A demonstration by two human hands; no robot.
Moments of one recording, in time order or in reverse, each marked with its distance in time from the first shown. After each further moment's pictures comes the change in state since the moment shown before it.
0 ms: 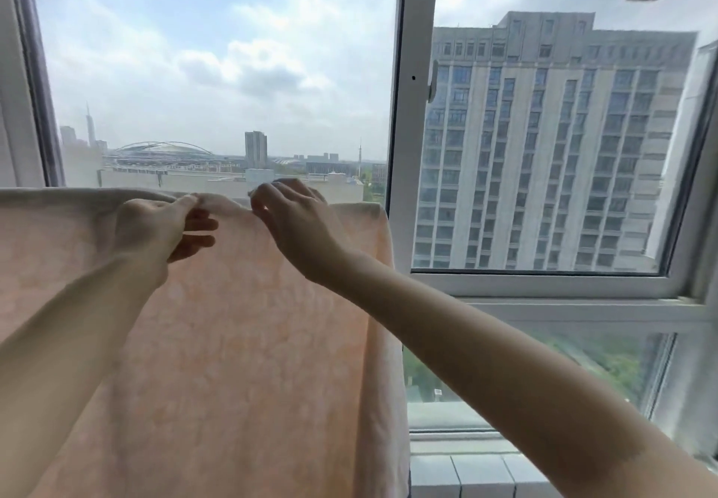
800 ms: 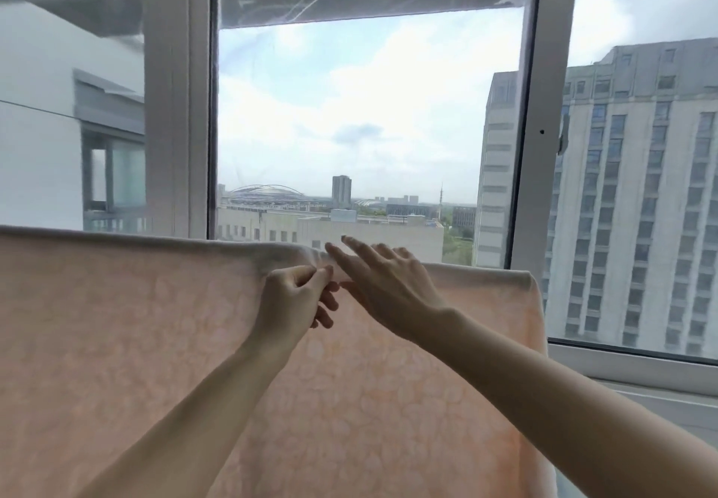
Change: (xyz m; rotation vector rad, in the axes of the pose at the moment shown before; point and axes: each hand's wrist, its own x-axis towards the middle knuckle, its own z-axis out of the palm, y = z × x) left_hand -0.028 -0.009 -0.043 0.079 -0.102 0.292; right_hand 0.033 -0.027 0.051 -0.279 -0.226 -0.151
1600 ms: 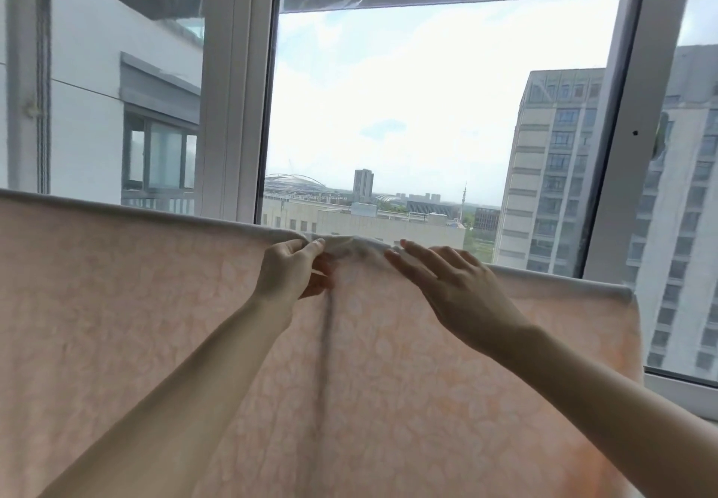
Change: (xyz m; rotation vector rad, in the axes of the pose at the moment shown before) left_hand 0.070 -0.040 -0.082 -0.171 0.117 -0.237; right_hand 0.010 -0.005 0.025 -0.019 0.055 -0.130
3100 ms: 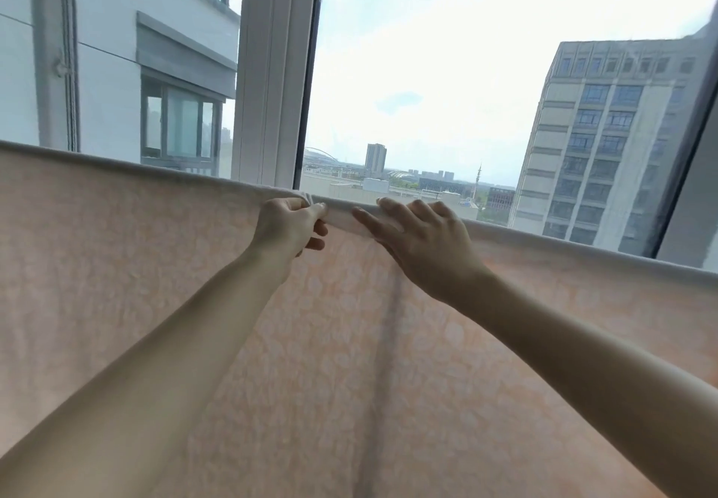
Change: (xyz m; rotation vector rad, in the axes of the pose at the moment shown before) left_hand 0.039 0.006 -0.080 0.228 0.093 0.040; right_hand 0.103 -0.066 0.062 -0.173 0.044 -0.073
